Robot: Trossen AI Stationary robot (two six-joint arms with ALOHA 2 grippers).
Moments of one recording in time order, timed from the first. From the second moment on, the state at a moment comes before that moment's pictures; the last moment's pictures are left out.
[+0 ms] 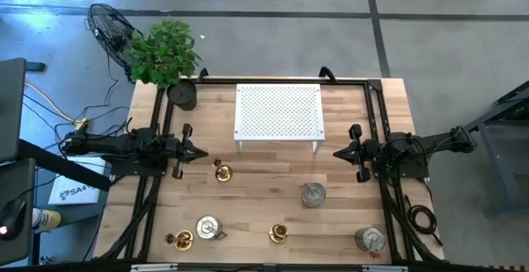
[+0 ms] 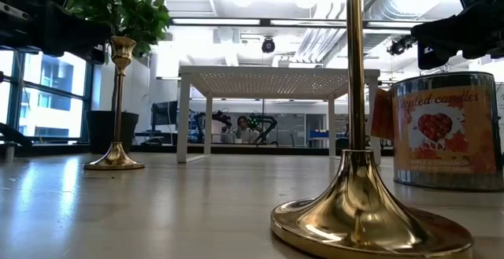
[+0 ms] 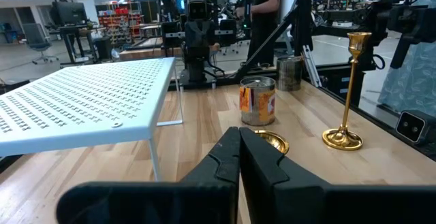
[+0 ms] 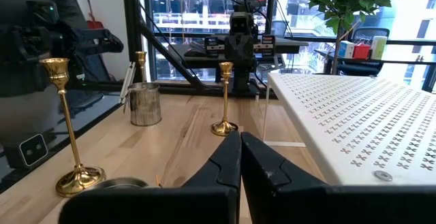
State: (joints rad) left arm -0.10 0.01 0.01 0.01 0.01 0.07; right arm 0.20 0.03 0.01 0.04 0.12 -0.03
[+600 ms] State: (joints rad) left arm -0.10 0.01 0.01 0.02 -0.03 0.07; right arm 0.20 0.03 0.01 0.04 0.12 -0.03
